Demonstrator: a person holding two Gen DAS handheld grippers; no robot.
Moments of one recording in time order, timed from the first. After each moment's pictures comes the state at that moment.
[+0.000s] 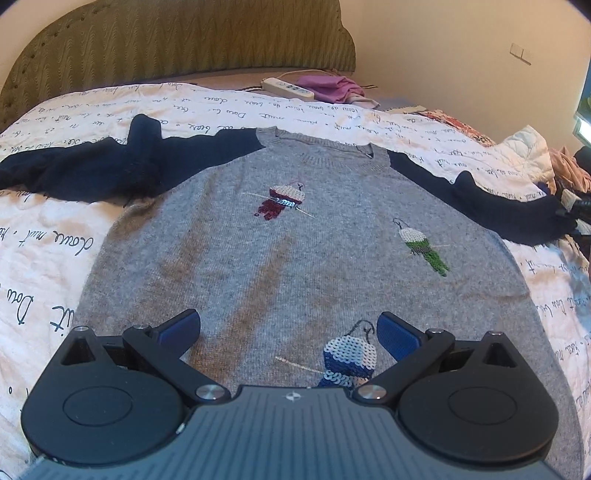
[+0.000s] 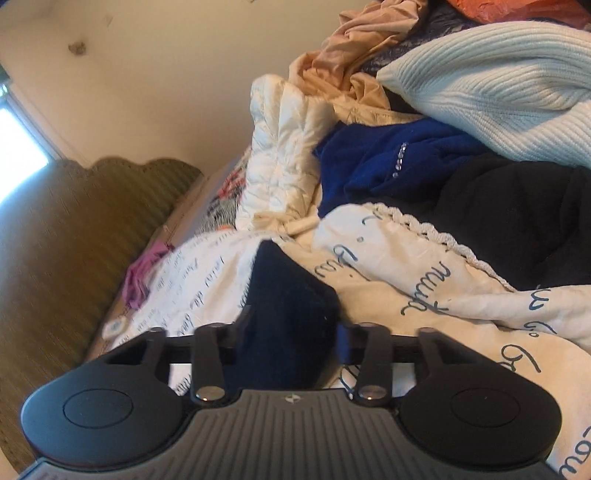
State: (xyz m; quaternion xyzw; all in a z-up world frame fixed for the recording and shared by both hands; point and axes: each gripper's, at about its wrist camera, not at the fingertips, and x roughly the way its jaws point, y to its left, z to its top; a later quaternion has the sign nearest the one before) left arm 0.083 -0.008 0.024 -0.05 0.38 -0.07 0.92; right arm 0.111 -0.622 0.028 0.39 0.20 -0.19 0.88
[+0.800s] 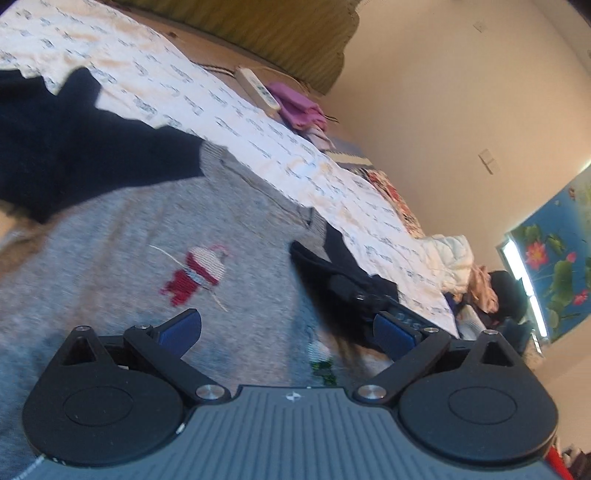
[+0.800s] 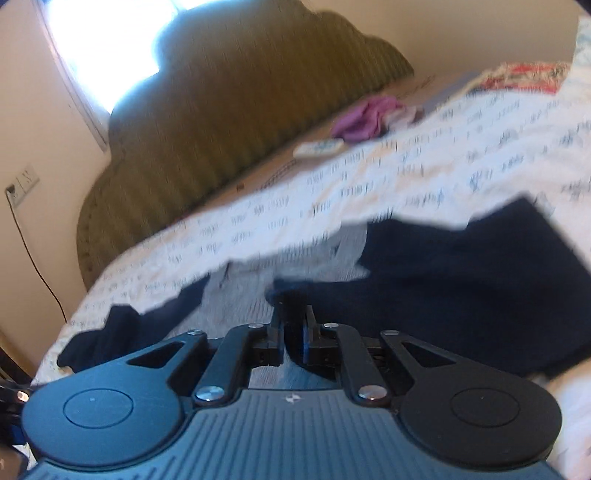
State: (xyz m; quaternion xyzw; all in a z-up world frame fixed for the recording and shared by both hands) left arm 0.185 0.018 0.036 -0.31 0.38 -0.19 0.85; right arm 0.186 -0.281 0.034 0.23 0.29 0.11 0.92
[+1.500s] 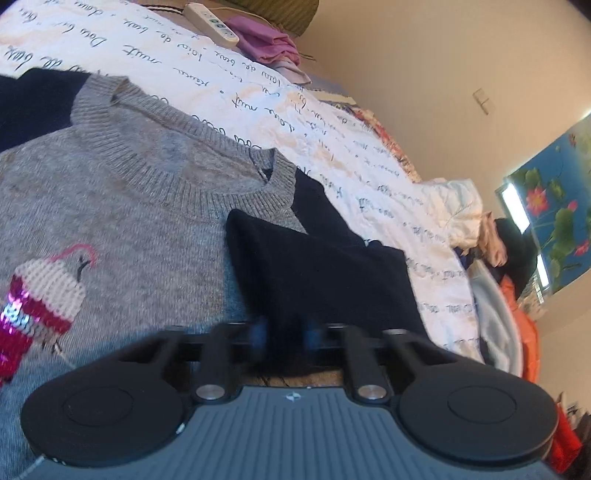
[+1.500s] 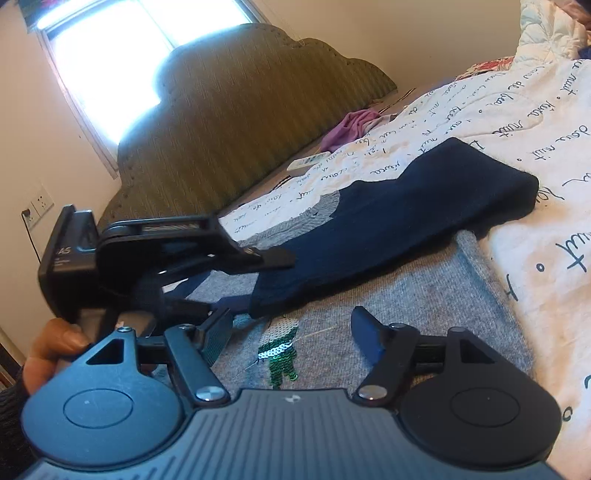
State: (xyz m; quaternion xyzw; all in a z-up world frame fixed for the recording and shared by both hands) left arm 0.279 -0.081 -0.011 -0.24 0.45 -0.23 0.83; right arm 0.089 -0.298 -0.004 0.27 0.22 0.10 0.93
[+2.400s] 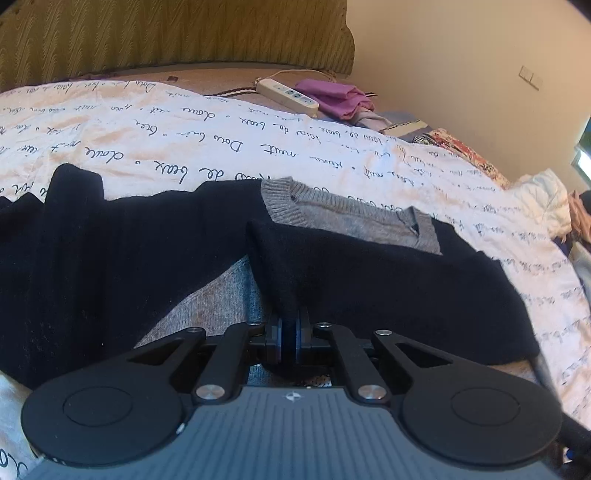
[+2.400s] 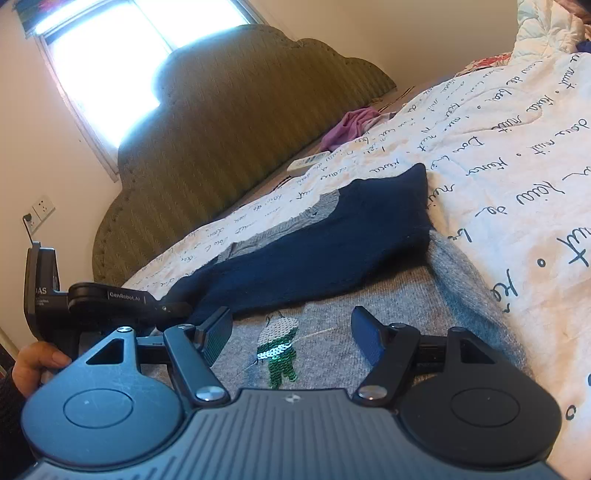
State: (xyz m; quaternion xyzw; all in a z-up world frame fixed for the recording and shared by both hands) left arm 0.255 0.020 0.014 -0.09 0.39 -0.11 0.91; right arm 0.088 -0.299 -0.007 0.28 0.23 0.10 0.93
